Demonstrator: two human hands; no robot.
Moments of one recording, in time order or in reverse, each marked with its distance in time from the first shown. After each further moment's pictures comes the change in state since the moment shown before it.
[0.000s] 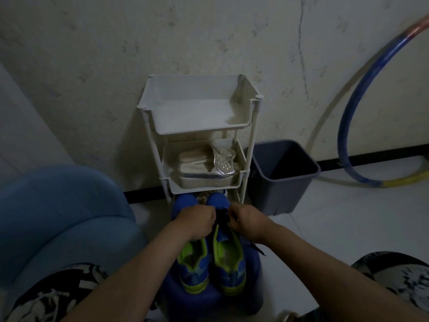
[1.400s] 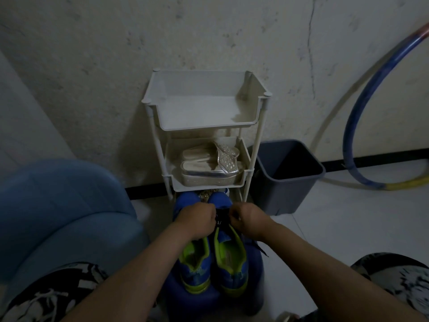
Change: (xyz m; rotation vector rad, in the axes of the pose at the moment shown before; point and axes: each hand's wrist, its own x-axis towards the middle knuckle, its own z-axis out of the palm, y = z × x) left_hand 0.004 -0.010 0.011 -0.042 0.132 0.012; right_hand 0.015 0.005 0.008 -0.048 -0.042 0.004
